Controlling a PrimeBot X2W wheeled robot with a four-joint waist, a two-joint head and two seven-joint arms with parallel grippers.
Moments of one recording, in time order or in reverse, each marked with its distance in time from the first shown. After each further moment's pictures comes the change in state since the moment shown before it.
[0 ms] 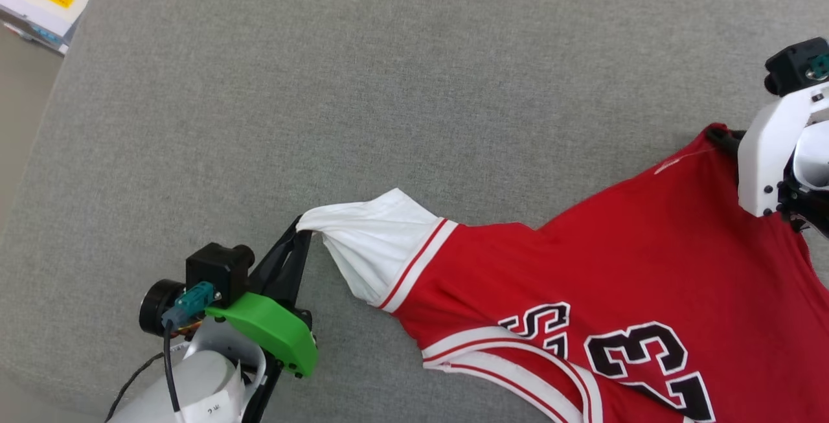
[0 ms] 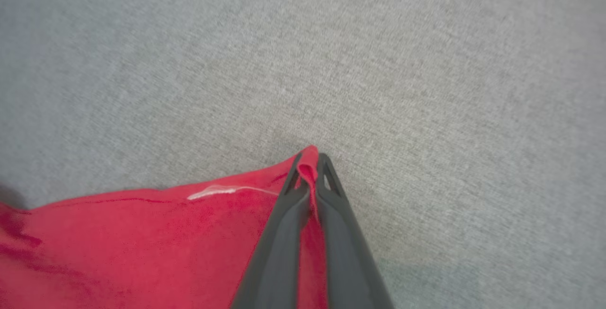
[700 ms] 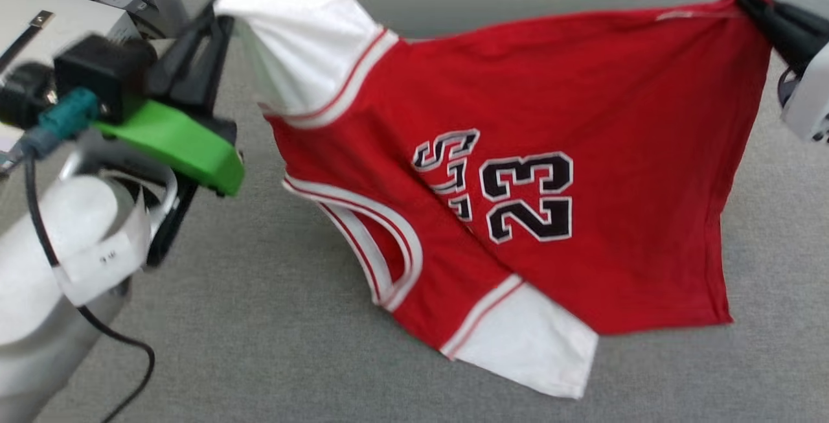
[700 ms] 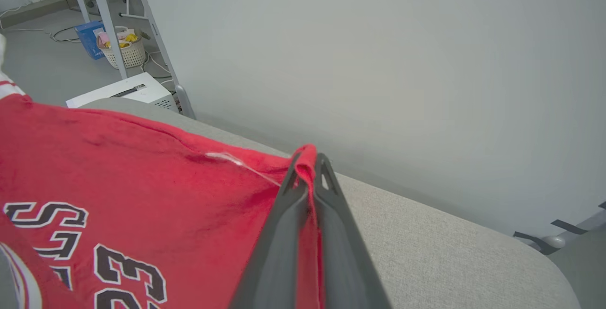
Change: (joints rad) left arm -0.380 0.158 0.098 -0.138 0.083 -0.030 0.167; right arm -0.029 -0.045 -0.134 -0.291 0.043 0.000 -0.163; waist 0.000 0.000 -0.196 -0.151
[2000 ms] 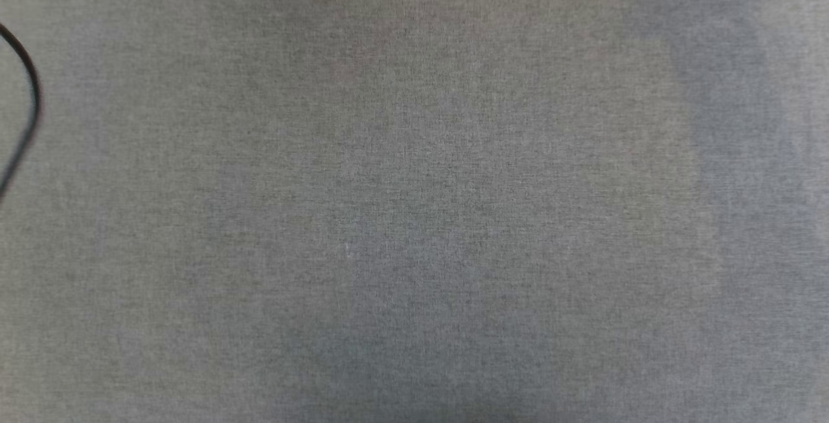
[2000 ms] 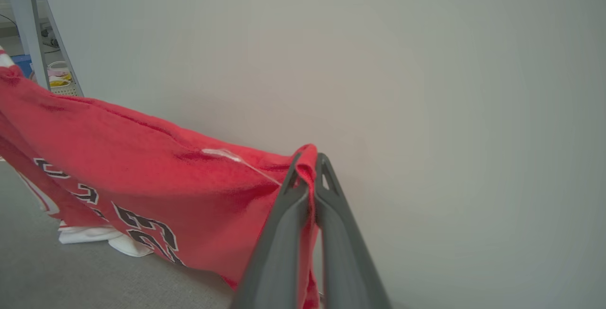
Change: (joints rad) left arm -0.860 -0.167 -0.005 0.635 0.143 -0.297 0.004; right arm -0.757 0.082 0.229 0.440 -0.070 0.000 -0.298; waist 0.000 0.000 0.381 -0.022
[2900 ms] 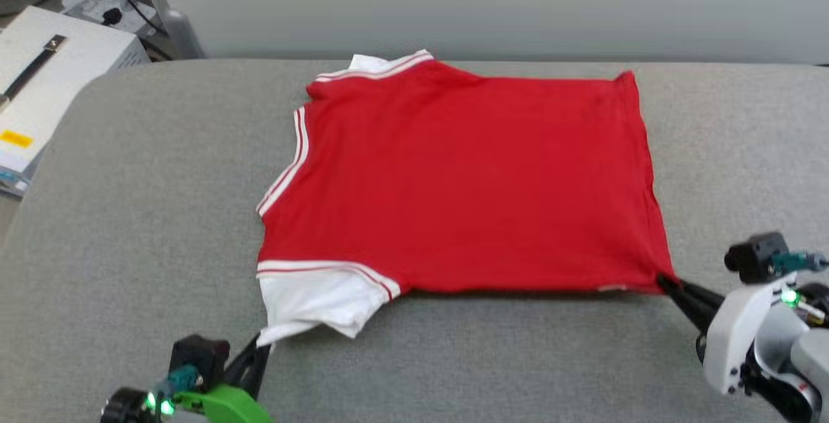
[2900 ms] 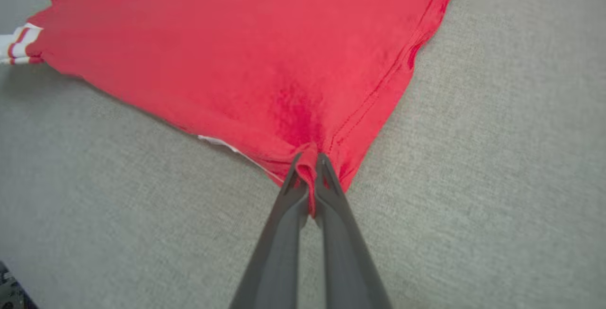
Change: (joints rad) left arm 1.410 0.164 -0.167 -0.515 -0.254 0.397 -0.071; right arm 1.040 -0.143 0.314 -0.157 0.267 0.000 -0.160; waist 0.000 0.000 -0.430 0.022
